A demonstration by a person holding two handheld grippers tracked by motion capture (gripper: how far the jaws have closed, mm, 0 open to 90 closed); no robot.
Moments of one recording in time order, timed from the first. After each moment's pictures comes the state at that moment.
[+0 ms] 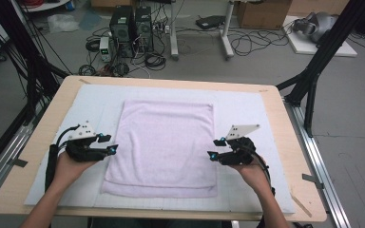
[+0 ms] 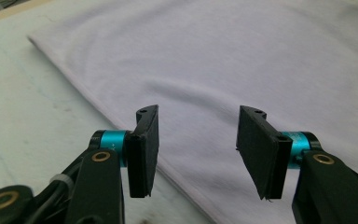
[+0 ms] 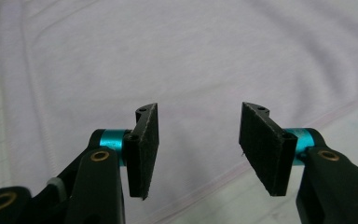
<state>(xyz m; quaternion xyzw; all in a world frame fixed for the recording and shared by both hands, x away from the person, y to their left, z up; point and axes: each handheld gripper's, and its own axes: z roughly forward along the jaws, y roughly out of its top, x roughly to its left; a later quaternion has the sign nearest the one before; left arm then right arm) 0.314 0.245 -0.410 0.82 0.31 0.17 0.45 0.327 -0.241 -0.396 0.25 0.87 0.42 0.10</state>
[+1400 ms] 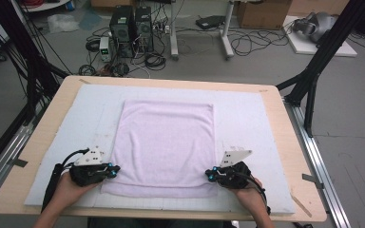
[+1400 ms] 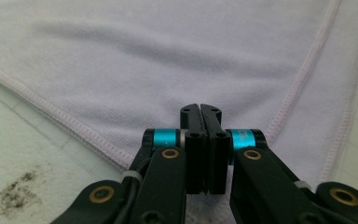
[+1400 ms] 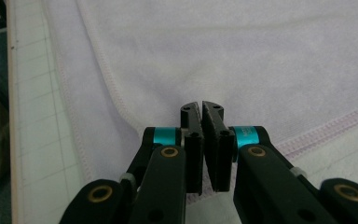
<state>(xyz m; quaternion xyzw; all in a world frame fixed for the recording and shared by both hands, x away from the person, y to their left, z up) 0.273 0.234 -0.436 0.87 0.24 0.11 0.42 0.278 -0.232 -0.439 0.22 0.89 0.40 0.07</state>
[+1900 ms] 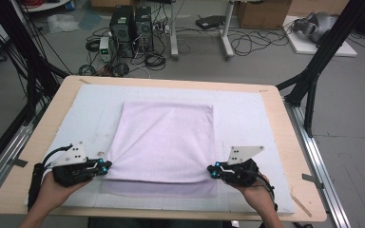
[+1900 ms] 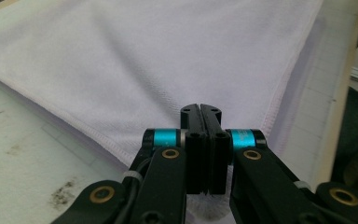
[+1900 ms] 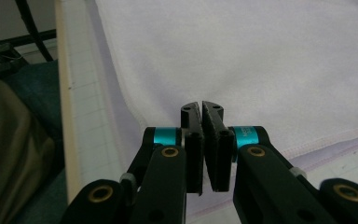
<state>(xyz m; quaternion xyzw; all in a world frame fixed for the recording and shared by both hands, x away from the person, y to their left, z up) 0.246 0.248 -0.386 0.85 0.23 0.13 0.46 0.265 -0.236 -0.392 0.19 0.88 0.44 0.08</state>
